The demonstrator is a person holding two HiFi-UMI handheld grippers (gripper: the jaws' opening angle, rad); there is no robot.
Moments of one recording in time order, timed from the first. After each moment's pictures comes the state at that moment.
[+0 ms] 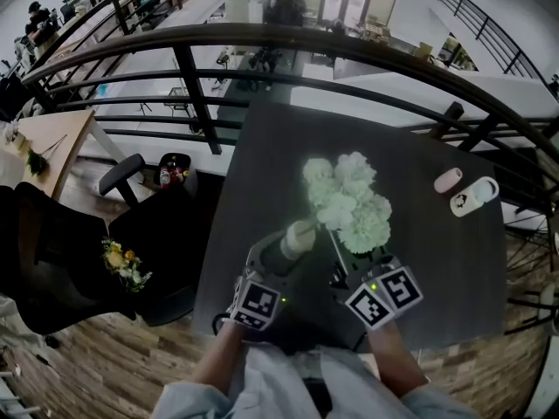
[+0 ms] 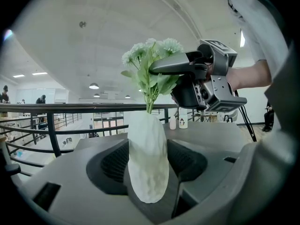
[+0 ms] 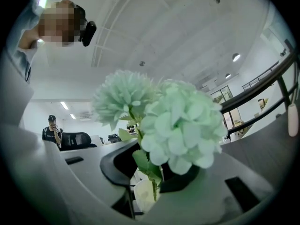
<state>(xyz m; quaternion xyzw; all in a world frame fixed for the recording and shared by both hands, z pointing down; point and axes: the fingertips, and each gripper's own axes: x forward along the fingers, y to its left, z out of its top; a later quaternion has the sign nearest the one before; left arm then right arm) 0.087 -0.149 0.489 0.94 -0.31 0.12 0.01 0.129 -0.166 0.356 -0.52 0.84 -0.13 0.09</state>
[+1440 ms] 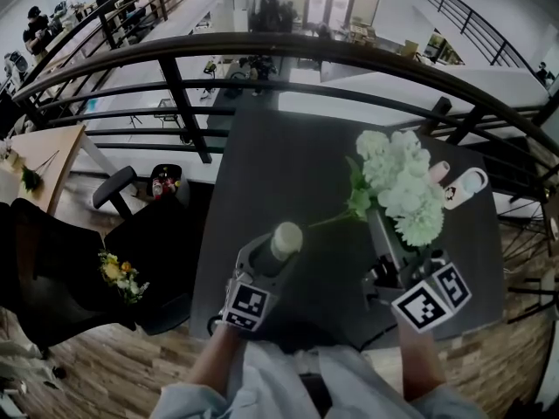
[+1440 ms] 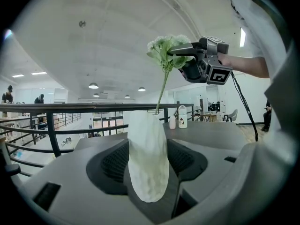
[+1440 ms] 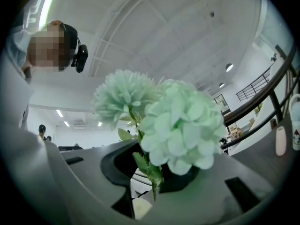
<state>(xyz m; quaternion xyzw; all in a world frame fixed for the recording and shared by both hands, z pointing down) 0.086 -0.150 0.488 0.94 -0.30 0.12 0.01 0.203 -0.139 0.270 -0.55 0.82 -0.11 0.14</state>
